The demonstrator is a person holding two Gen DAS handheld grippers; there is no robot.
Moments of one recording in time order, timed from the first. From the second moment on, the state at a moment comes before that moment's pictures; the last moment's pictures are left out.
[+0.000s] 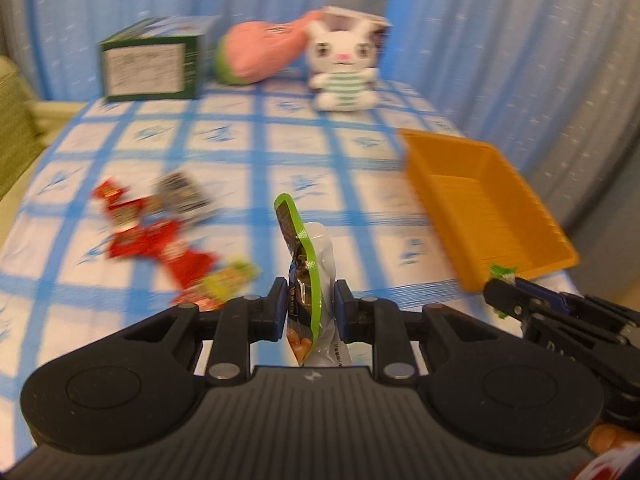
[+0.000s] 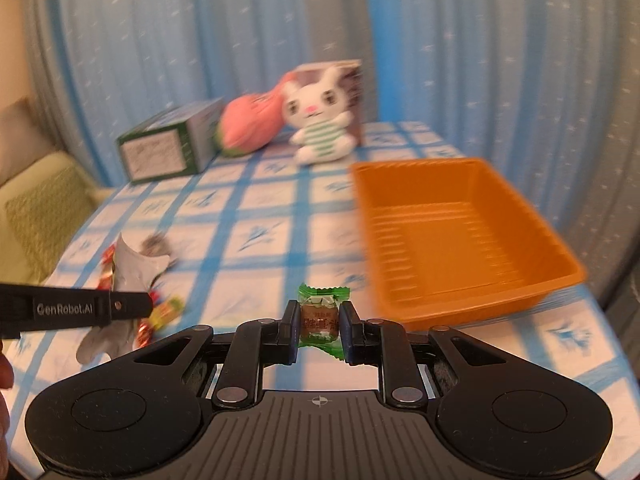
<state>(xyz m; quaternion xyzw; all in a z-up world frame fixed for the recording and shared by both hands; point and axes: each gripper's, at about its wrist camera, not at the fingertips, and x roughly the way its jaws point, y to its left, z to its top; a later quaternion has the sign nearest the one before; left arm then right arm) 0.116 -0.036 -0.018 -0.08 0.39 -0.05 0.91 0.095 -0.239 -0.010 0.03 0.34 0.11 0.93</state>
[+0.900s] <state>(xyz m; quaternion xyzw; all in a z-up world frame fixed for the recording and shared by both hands) 0.231 -0.191 -0.021 -0.07 0.40 -0.18 0.89 0.193 -0.388 0.000 0.12 0.36 0.03 0.93</state>
